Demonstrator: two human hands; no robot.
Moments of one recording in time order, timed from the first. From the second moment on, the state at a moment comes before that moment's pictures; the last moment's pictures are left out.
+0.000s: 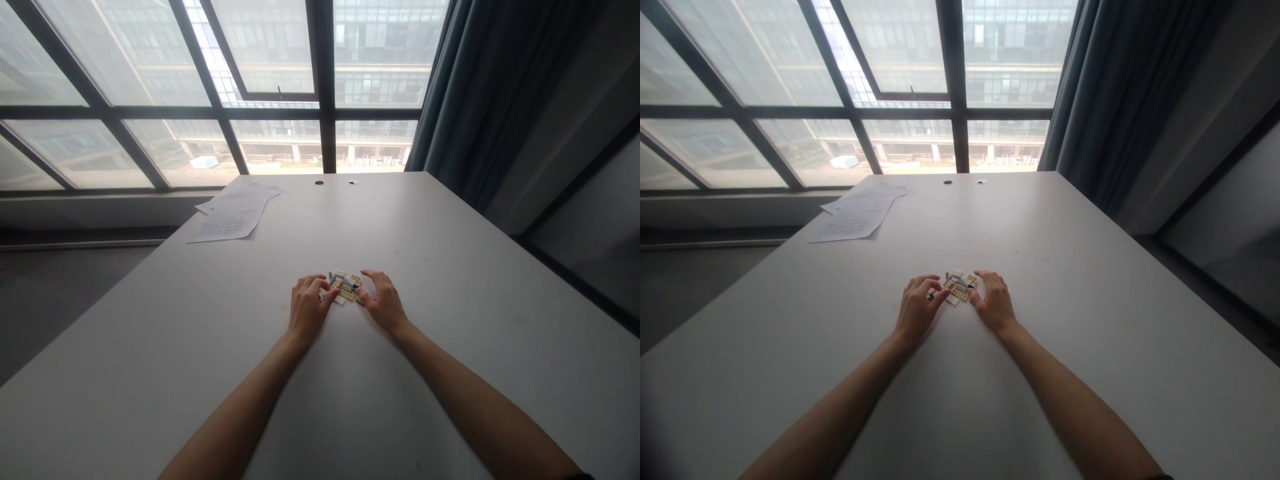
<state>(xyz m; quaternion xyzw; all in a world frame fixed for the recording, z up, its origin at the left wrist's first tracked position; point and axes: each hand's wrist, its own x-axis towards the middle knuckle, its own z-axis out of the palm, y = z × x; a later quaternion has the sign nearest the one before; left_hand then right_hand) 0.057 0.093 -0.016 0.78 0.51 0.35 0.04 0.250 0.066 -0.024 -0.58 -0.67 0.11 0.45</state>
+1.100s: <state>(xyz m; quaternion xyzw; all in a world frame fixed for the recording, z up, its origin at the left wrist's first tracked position) 0.037 0.041 -0.014 0.76 0.39 0.49 0.18 0.203 0.013 -0.017 -0.43 -0.67 0.29 0.53</state>
